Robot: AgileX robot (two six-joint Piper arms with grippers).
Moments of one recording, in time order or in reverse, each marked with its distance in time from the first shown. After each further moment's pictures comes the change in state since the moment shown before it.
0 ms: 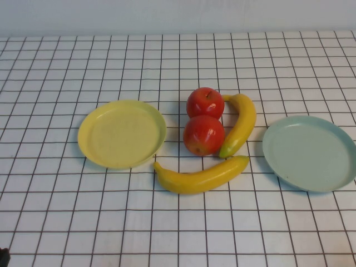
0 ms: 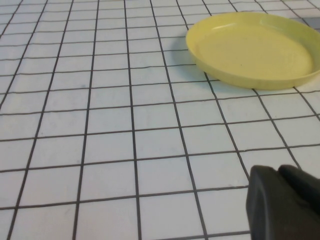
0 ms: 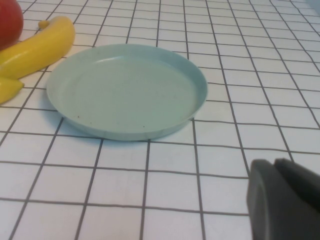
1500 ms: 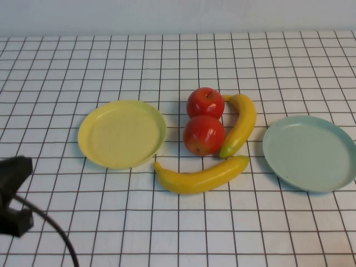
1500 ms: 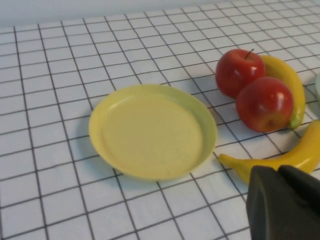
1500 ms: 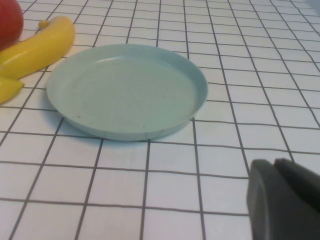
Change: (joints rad) right arm 0.000 0.000 0.000 0.000 0.000 0.000; left arm 0.000 0.582 -0.563 -0.521 0.141 0.513
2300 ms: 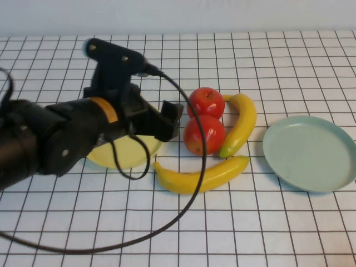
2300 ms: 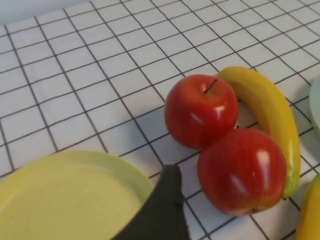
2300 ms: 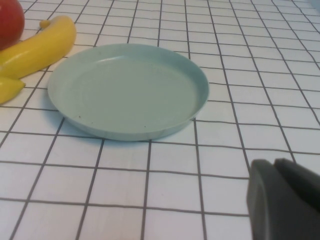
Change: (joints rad) right arm 0.000 0.000 0.000 0.000 0.000 0.000; left arm -0.466 0.852 -0.402 0.638 -0.443 -0.640
